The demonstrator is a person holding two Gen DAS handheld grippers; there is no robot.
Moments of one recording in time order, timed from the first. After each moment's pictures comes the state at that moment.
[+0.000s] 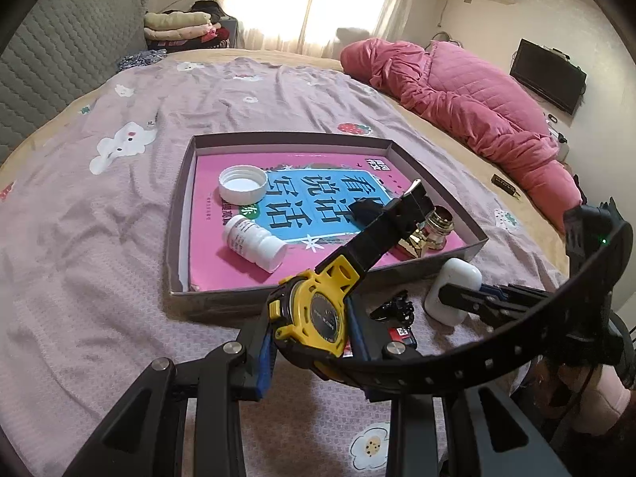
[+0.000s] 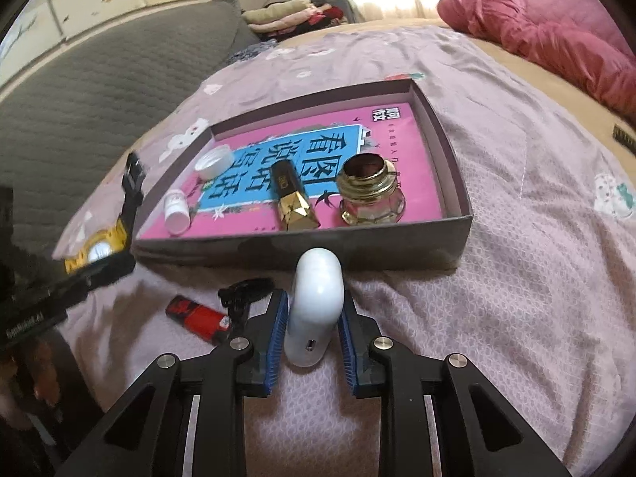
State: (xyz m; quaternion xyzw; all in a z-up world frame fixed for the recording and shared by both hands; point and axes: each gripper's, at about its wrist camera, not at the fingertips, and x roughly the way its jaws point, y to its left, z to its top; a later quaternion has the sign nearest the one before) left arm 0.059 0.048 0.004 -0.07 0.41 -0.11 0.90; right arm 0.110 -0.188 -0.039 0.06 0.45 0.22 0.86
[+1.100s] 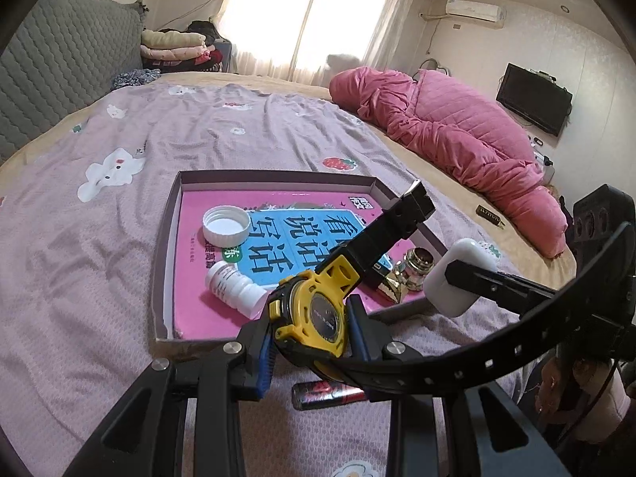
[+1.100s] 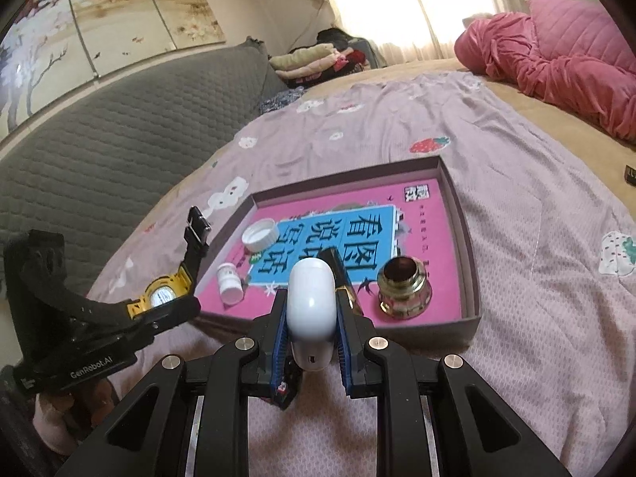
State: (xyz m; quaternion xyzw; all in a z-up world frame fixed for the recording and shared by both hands) left arm 0.069 0.046 0.019 -0.09 0.36 -0.13 0.92; right arm 0.111 -0.191 0.018 0.10 0.36 0.26 0.89
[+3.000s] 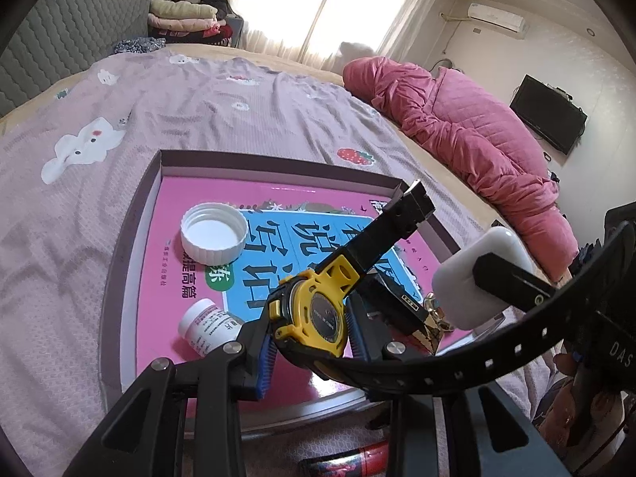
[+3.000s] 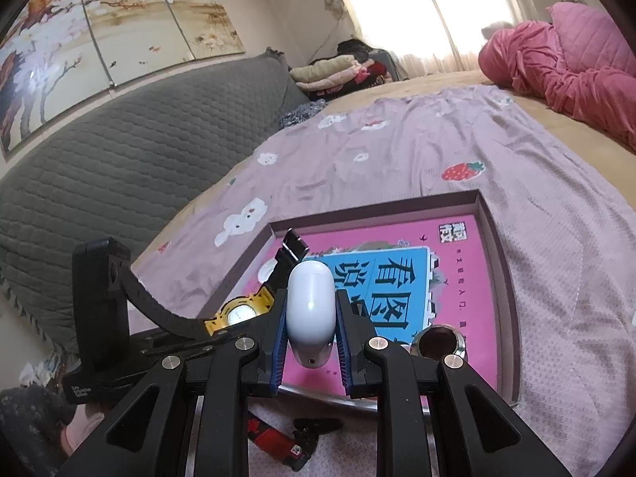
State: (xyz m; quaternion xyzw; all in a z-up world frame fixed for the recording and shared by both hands) left arm 0.140 0.049 -0.015 -0.14 0.39 -0.13 0.90; right arm 0.154 -0.167 0.021 0.11 0.34 0.30 0.88
